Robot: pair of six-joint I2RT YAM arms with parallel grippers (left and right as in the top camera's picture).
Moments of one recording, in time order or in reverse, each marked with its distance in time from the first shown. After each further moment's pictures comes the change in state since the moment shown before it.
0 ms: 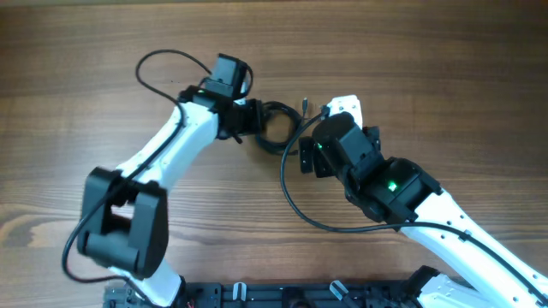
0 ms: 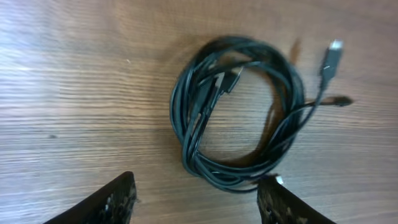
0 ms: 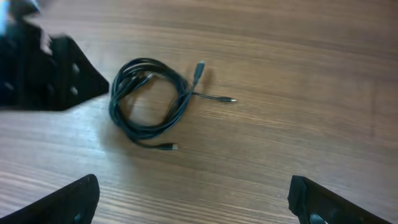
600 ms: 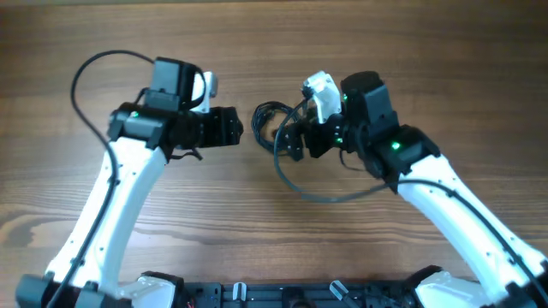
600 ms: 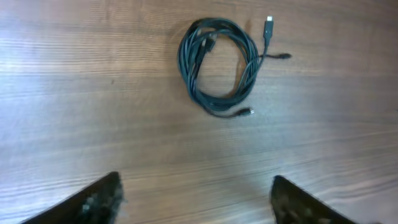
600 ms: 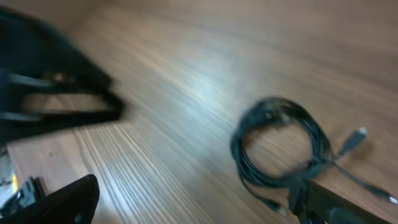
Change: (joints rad) left arm 0.113 -0.363 0.000 -0.288 0.090 0.185; right arm -0.206 0.117 -0.013 0.355 -0.762 -0.311
